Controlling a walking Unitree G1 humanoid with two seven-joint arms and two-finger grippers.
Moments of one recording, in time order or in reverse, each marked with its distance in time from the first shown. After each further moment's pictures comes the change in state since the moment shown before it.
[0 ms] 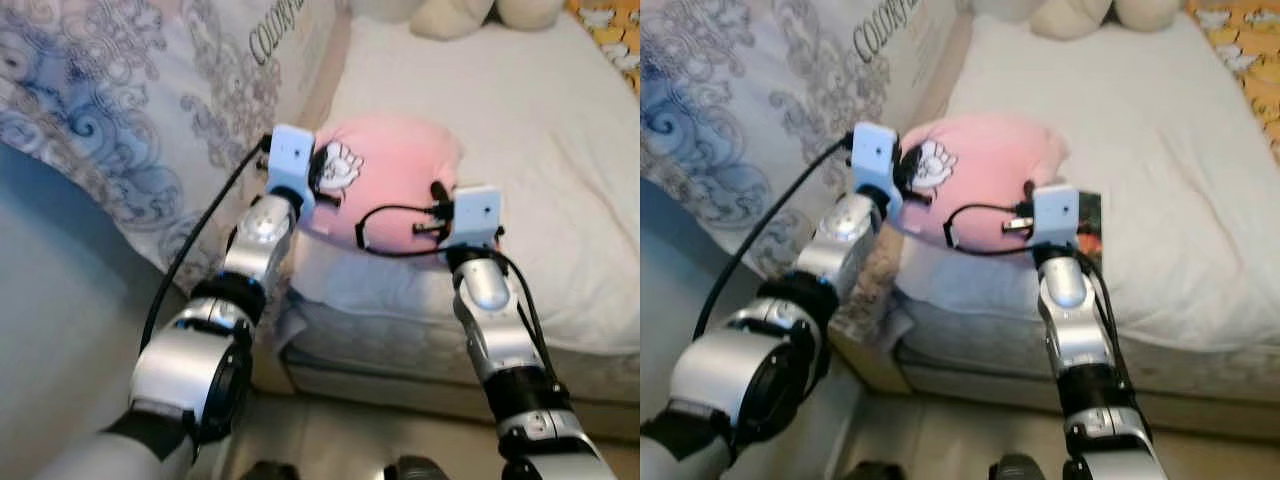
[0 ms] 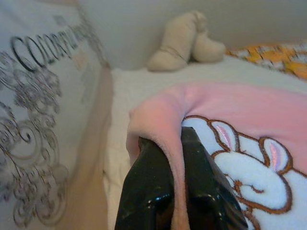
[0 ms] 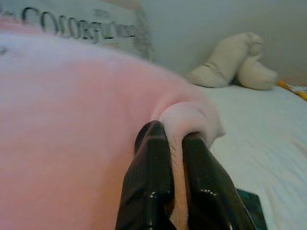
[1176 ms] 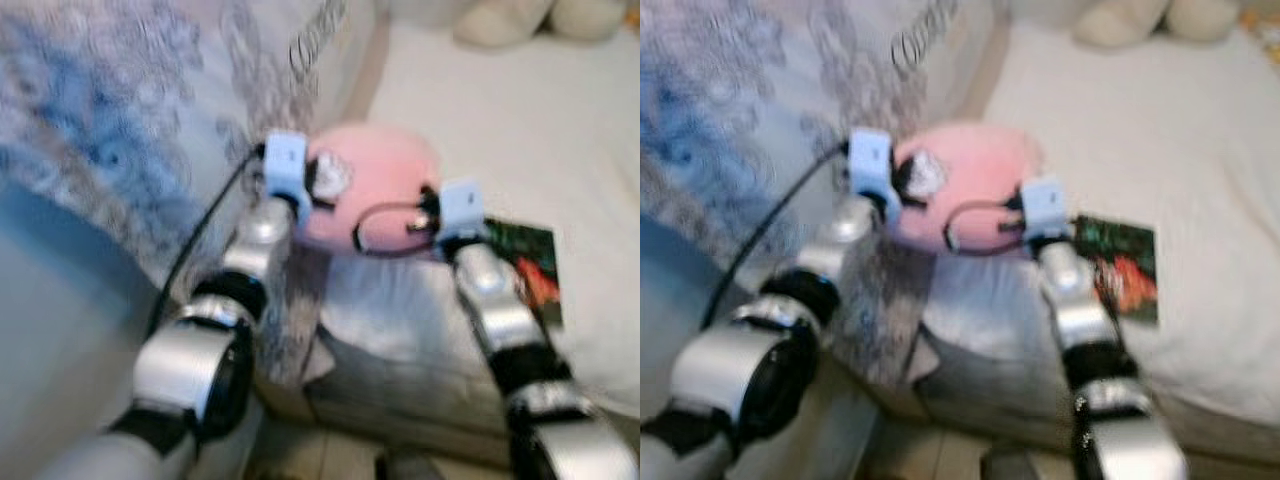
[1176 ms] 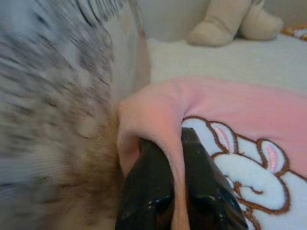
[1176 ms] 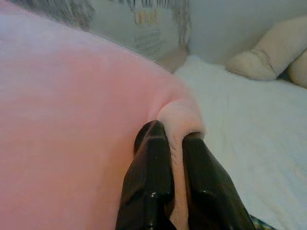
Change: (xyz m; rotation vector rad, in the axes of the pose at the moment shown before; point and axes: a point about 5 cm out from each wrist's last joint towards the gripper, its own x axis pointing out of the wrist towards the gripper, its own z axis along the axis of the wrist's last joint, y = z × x) left arm -0.003 -0.008 -0.024 -0.107 0.156 0.051; right arm 0.017 -0.022 -0.014 -0.154 0.166 0.075
